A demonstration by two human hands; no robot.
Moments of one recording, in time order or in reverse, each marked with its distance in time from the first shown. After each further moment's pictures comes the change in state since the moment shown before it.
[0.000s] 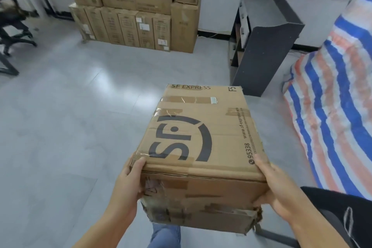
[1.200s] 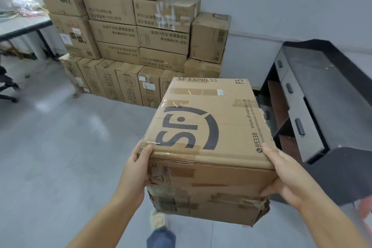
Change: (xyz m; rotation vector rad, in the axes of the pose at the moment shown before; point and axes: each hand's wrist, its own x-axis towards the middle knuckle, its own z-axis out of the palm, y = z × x) left_hand 0.743 0.461 0.293 -0.045 -0.012 0.135; right_hand 0.675 -0.596 0.253 -0.083 -0.055 -0.146
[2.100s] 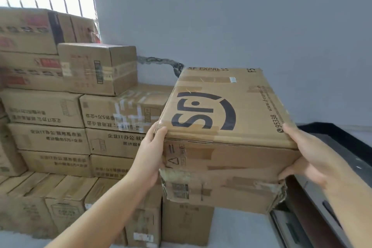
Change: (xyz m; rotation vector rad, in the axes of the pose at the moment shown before) left_hand 0.568 0.336 0.294 -0.038 -0.384 0.383; right_hand 0.496 -0.432 0.052 0.129 0.183 -0.362
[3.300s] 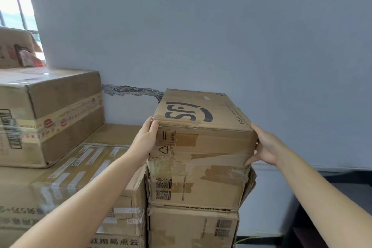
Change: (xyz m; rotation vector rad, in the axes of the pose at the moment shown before) left_hand 0.505 0.004 0.039 0.344 -0.082 0.054; right_hand 0.473 -0.088 0.123 0.054 -0.073 0.089
